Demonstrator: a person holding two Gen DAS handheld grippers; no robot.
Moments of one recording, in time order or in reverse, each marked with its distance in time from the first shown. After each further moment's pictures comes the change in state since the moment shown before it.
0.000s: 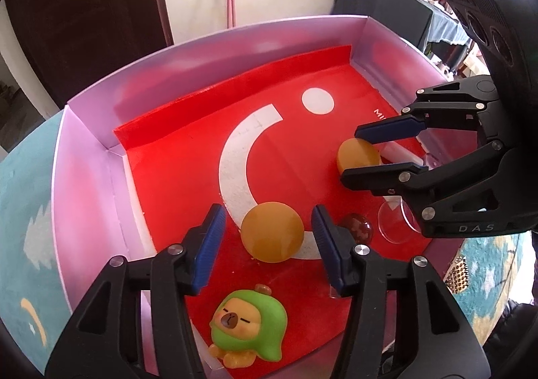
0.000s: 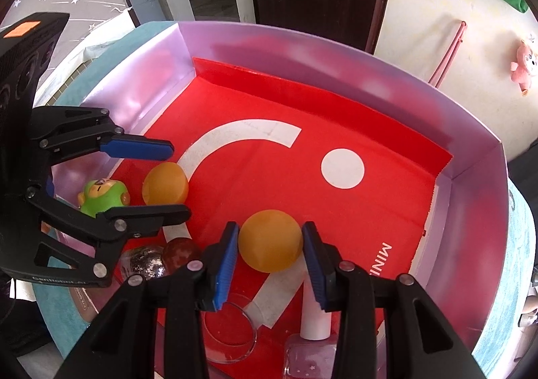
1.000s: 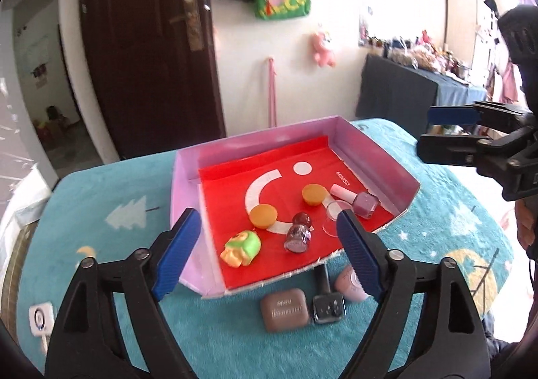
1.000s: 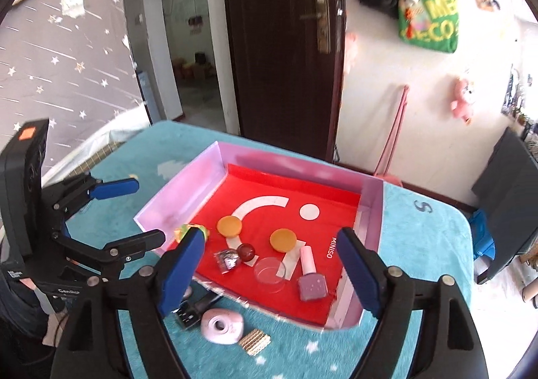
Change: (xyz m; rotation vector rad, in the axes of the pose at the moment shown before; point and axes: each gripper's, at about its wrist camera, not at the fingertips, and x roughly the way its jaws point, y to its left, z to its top) left arm -0.154 -0.070 -0.083 -0.072 -0.429 0.220; right arm -0.187 0.051 -0.074 0.085 -0.434 -0.095
